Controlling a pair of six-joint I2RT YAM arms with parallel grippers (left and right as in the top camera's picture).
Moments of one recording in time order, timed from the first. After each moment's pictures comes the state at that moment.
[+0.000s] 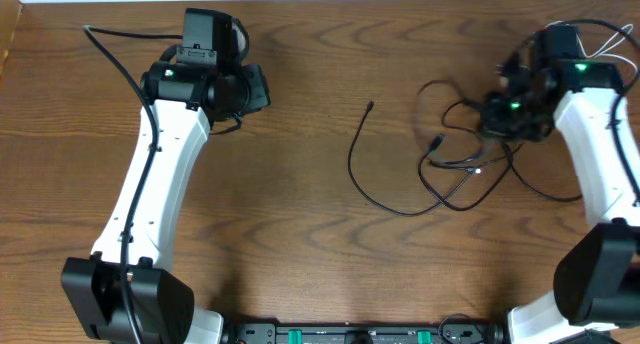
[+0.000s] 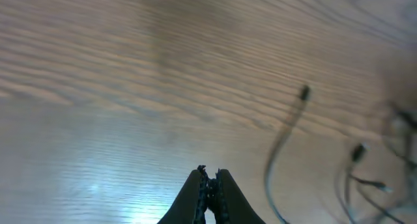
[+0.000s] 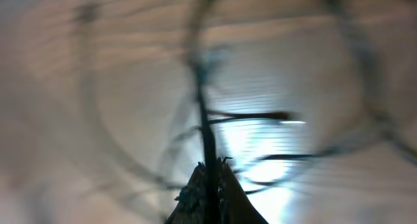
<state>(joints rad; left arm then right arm) -0.14 1.65 1.55 -0.95 0.19 -0.38 -0.01 1.72 1.48 -1.11 -0.34 0.14</state>
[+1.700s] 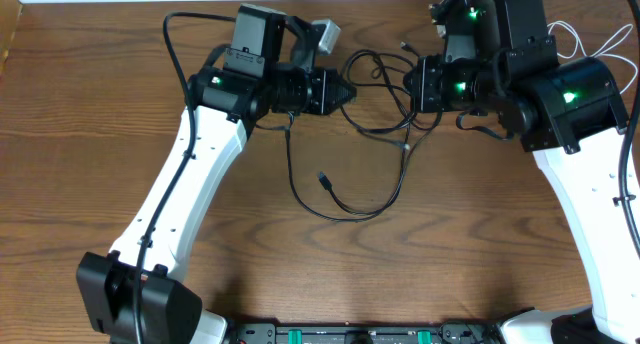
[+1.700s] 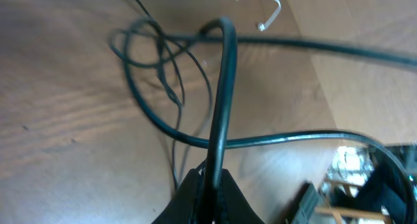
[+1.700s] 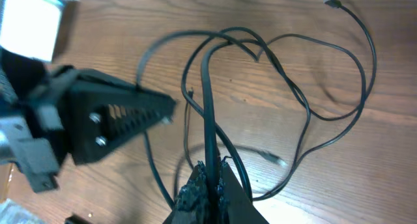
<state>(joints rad) -0.31 1.65 1.55 -0.72 0.70 -0.26 0.39 1.56 1.90 -1.19 -0.24 0.38</state>
